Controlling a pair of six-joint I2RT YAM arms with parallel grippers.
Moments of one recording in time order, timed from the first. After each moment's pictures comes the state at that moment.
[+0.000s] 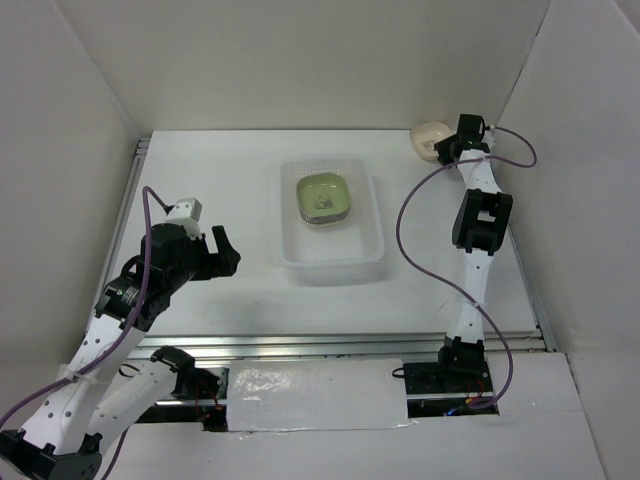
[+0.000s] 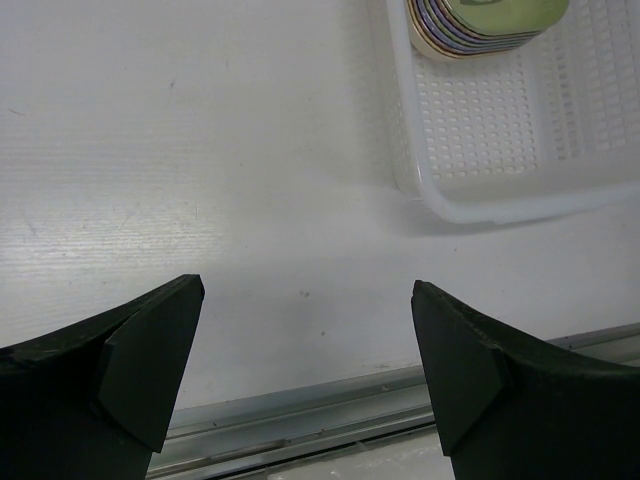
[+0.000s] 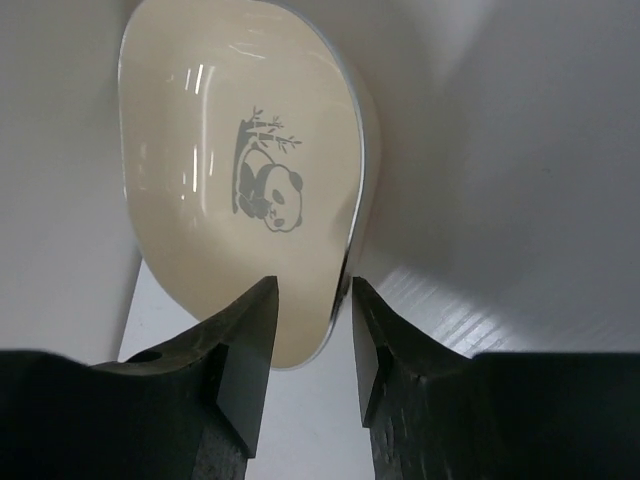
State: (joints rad) left arm -0.36 0.72 0.86 -0.72 -0.08 -0.42; right arm -0.18 2.64 2.38 -0.43 0.03 0.98
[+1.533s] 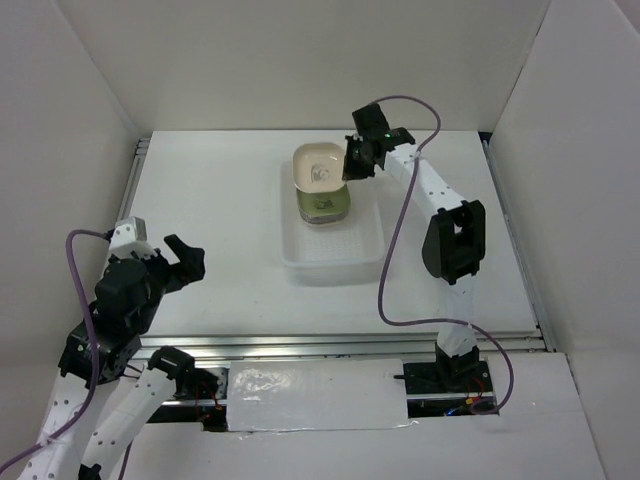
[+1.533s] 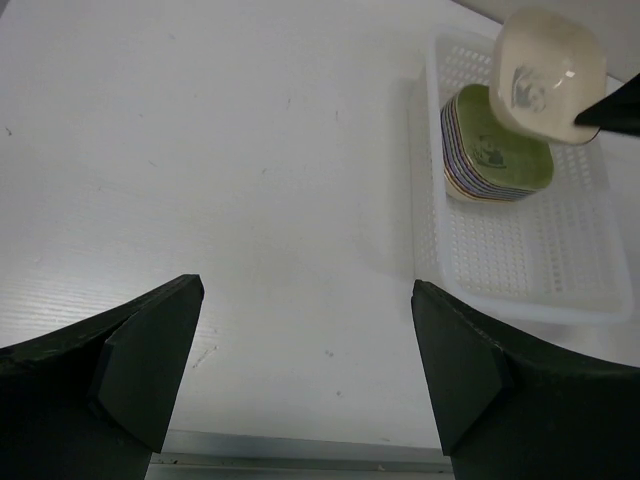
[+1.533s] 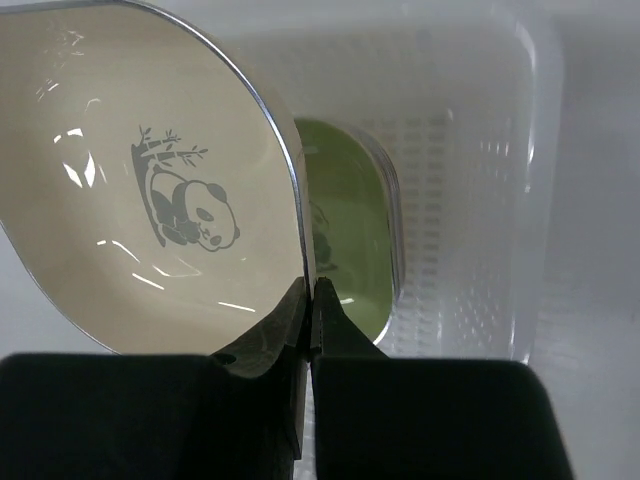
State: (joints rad) left arm -0.35 0.45 0.86 -0.78 -0.33 -0.51; right arm 0.36 2.09 2.05 -0.76 -0.05 0.46
